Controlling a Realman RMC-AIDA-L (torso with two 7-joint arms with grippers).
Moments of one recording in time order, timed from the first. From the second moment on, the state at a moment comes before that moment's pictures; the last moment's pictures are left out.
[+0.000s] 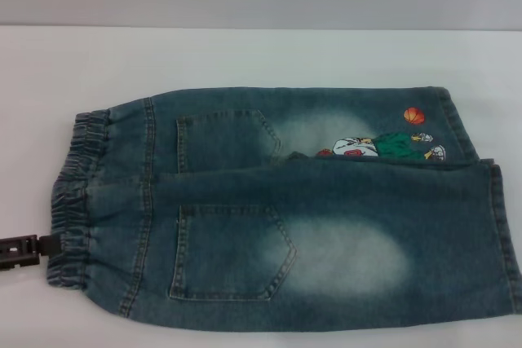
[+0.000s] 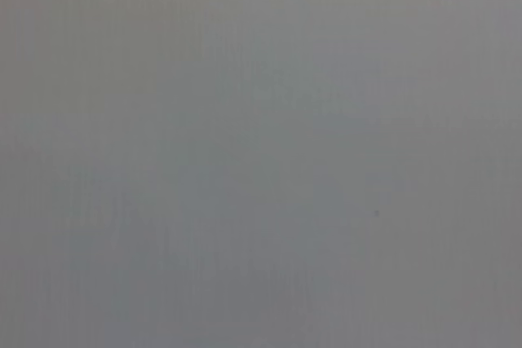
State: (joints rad) left arm -0.27 -1.84 0.70 0.63 2.05 1.67 -2.16; right arm 0.54 2.07 -1.10 -0.09 -0.04 -1.13 0.19
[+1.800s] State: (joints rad) left arm -0.31 -1.87 0.71 0.63 2.13 1.63 -2.18; right arm 0.54 2.07 -1.10 -0.09 -0.04 -1.14 0.19
